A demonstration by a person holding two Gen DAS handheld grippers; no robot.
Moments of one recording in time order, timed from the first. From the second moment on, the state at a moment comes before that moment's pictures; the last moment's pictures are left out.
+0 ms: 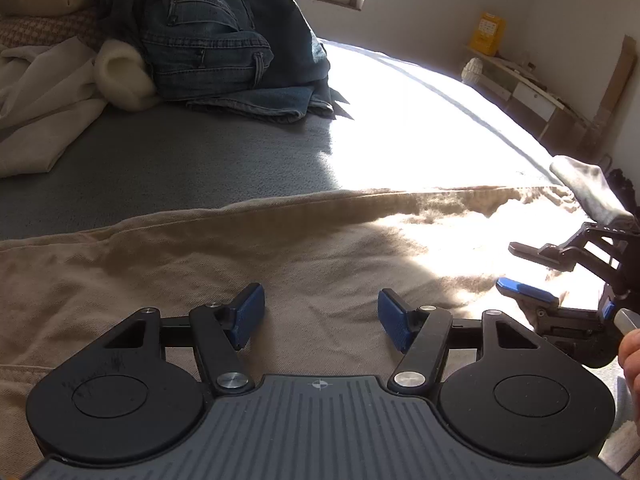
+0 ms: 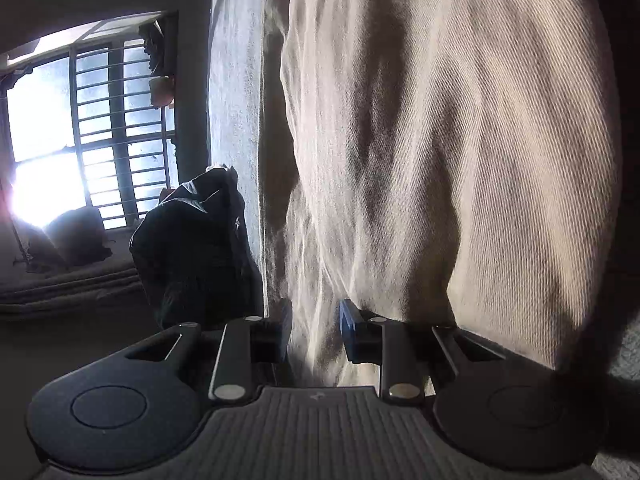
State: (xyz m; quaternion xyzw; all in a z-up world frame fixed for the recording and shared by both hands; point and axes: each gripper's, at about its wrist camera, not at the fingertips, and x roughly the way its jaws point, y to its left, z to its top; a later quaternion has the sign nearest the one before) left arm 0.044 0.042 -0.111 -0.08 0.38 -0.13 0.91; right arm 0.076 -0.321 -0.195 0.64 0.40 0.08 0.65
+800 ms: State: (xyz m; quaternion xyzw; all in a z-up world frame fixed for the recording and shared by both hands) left arm 0.042 0.034 -0.101 -0.08 0.39 -0.12 0.91; right arm 0.015 -0.445 -0.163 0.68 0.20 -0.11 0.70
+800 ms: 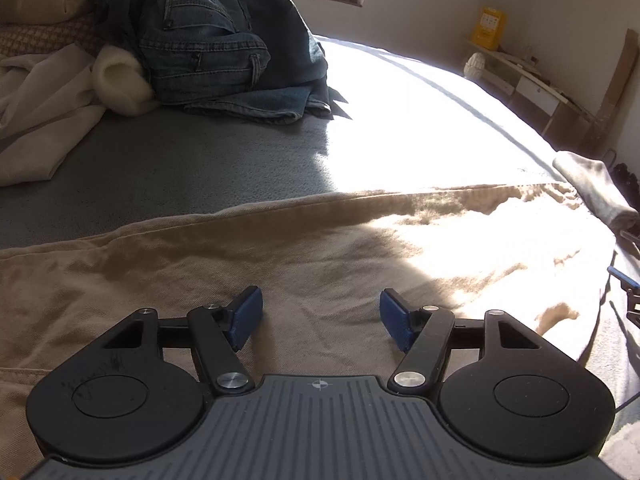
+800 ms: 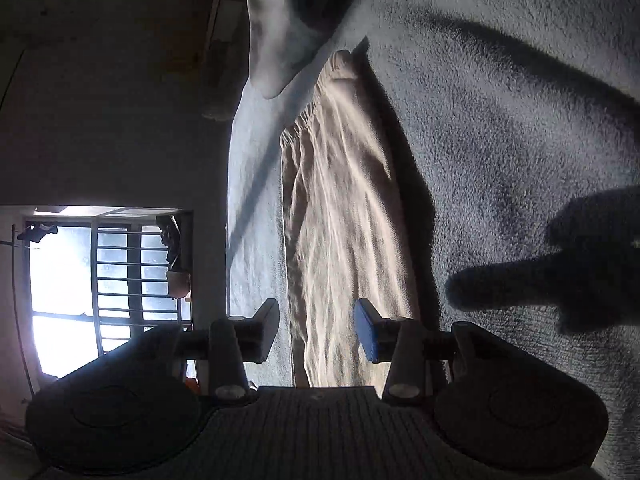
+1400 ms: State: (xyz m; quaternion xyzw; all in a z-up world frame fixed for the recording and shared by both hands) left arm 0.047 0.008 -0.114 -0.05 0.39 -0.16 0.90; right arm 0.060 -0.558 -0.190 0.62 0.20 -0.16 0.74
